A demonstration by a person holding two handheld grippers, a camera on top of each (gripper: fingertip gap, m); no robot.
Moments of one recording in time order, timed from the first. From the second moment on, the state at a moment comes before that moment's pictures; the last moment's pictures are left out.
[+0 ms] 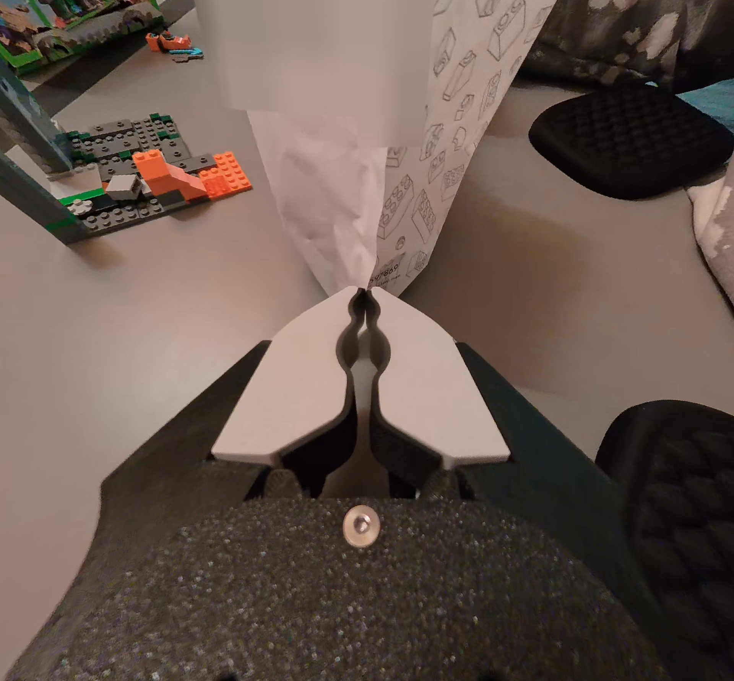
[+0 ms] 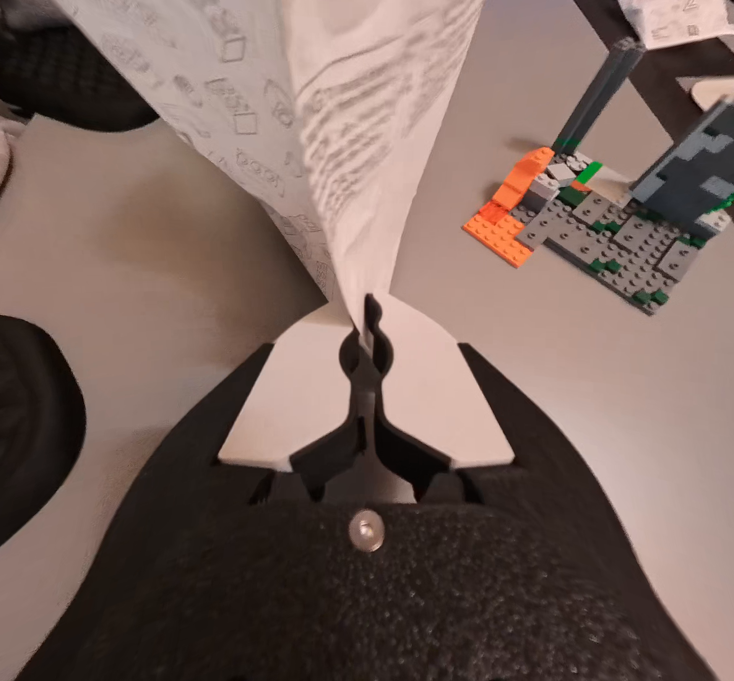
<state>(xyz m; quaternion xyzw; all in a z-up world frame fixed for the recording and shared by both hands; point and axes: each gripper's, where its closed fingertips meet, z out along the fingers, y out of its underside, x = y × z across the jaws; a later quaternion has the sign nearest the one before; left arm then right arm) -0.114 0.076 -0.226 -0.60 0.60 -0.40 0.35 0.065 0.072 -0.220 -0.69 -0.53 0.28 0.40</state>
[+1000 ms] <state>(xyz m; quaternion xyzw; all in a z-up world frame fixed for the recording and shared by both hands) -0.127 0.103 -0.218 -0.61 0.57 -0.35 0.42 0.071 0.072 -0.212 -0.72 -0.48 0.27 0.42</state>
